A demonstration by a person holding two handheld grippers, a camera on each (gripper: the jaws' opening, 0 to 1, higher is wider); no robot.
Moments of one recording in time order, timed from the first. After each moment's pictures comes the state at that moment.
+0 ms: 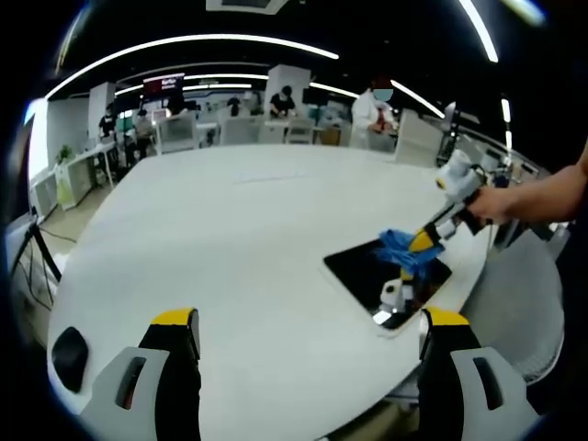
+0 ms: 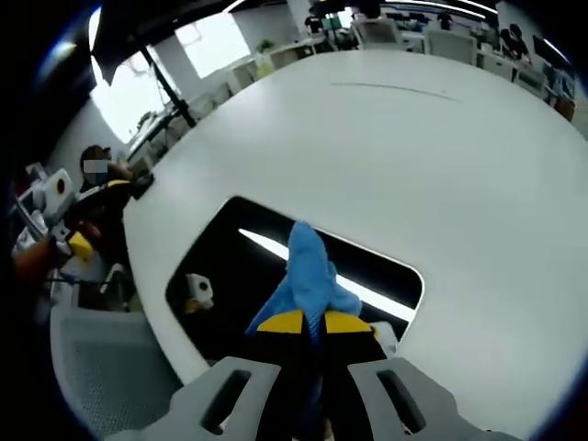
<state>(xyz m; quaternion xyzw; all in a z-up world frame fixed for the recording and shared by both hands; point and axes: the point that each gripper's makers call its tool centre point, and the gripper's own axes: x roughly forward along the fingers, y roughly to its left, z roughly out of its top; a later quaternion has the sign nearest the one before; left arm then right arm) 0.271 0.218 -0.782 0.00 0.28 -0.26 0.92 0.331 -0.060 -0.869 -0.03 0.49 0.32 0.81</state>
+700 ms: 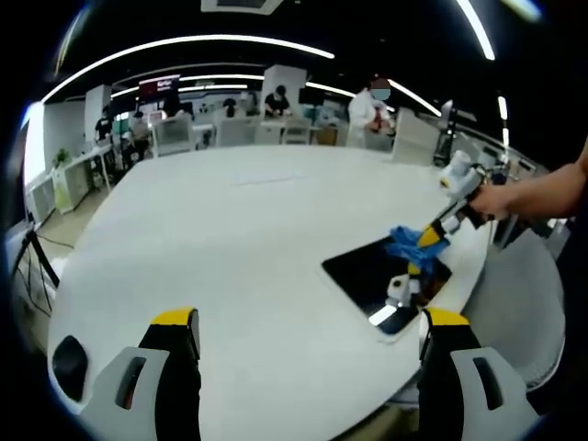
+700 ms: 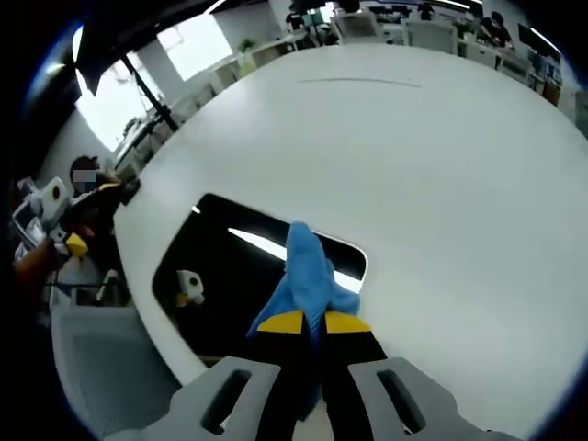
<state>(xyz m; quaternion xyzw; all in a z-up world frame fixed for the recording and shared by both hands) 0.278 0.213 -0.783 0.00 0.28 -0.27 0.92 0.333 -0.098 -0.869 -0.03 0.51 0.29 0.81</state>
